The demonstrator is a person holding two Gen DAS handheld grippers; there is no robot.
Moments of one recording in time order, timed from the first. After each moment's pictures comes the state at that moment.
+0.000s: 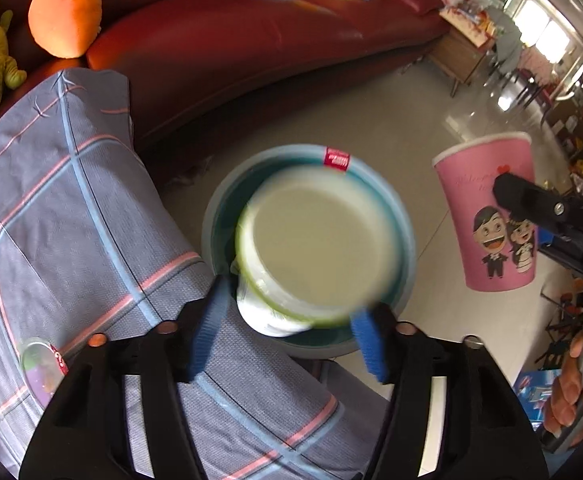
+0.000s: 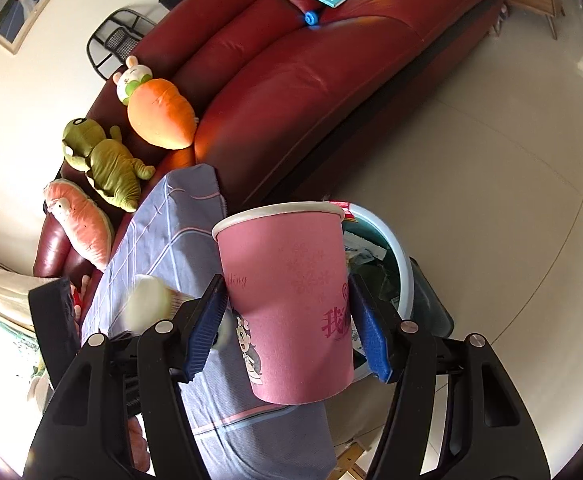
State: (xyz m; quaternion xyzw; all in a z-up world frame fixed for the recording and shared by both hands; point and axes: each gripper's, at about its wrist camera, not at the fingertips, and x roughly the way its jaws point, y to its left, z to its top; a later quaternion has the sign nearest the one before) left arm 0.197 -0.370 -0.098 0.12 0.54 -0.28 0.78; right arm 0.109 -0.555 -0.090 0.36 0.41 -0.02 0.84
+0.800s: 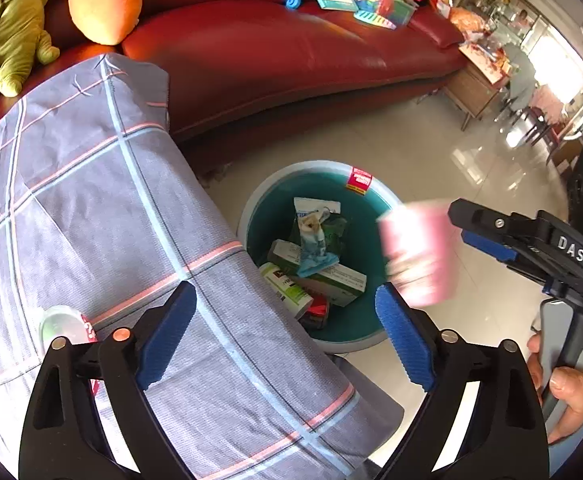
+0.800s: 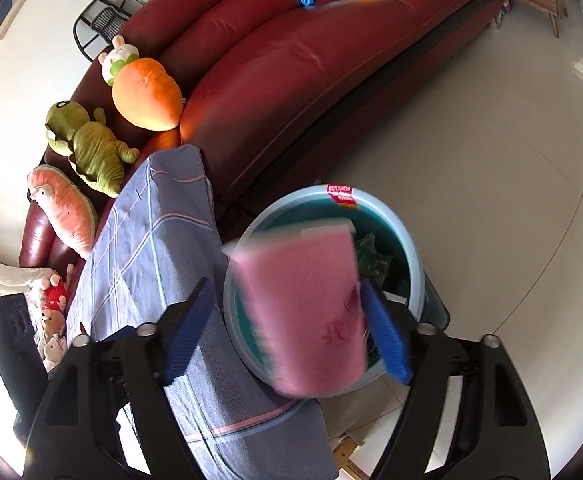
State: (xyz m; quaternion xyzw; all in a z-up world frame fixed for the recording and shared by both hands) left arm 0.197 -0.317 -0.082 0.06 0.53 -0.26 0.81; right arm 0.140 -0.536 -0.108 0.34 0.45 -0.03 0.82
